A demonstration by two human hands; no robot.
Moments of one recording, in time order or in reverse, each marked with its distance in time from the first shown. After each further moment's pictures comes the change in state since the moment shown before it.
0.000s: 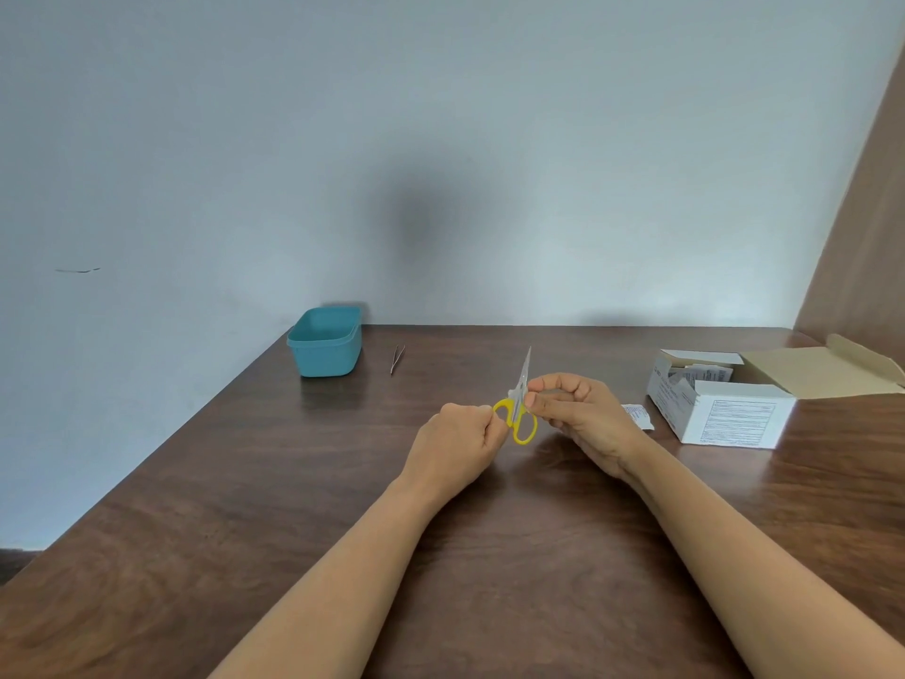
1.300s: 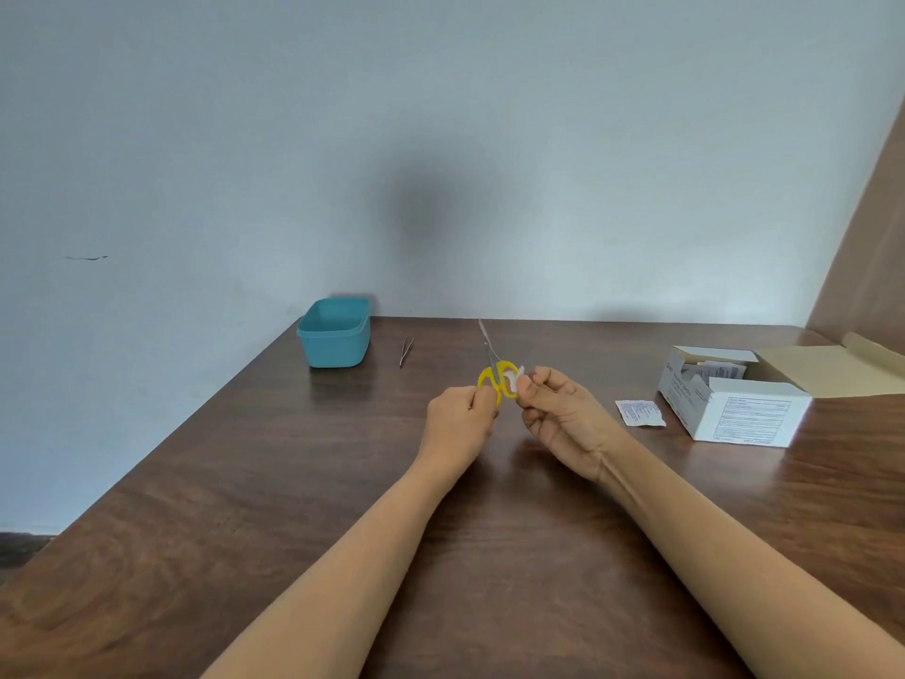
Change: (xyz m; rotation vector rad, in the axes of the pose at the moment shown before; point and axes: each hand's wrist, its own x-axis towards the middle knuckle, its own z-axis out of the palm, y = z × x) left_hand 0.003 0.005 -0.008 -0.561 0.104 -0.347; right_hand -0.001 0.000 0.037 0.492 -0.015 0.112
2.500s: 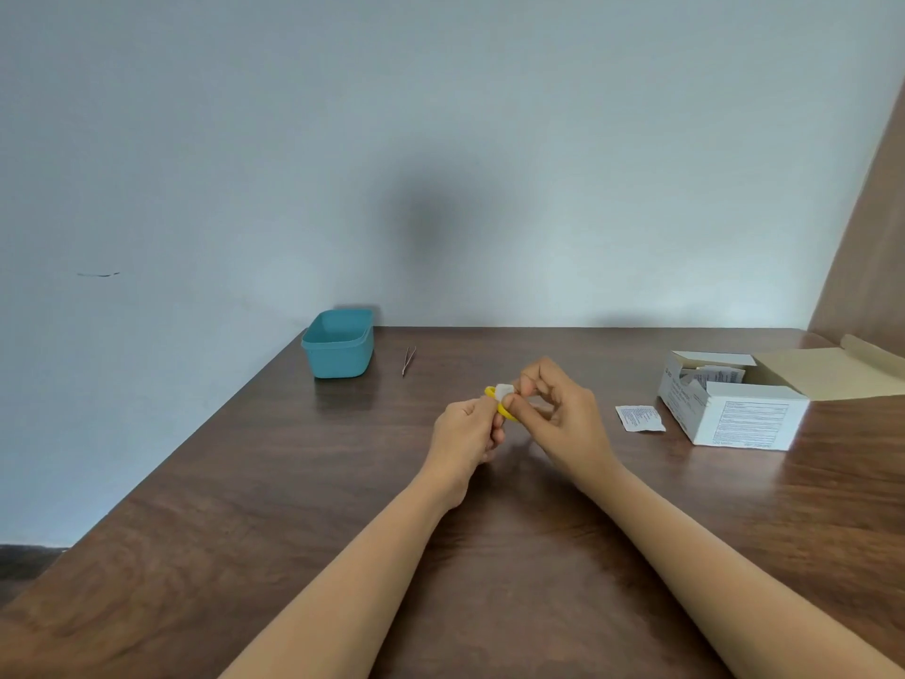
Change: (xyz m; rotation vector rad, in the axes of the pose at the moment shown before) left_hand -0.017 0.018 0.001 -0.455 -0.119 -0.268; right_hand -0.010 0.005 0.003 -0.961 0.036 -0.701
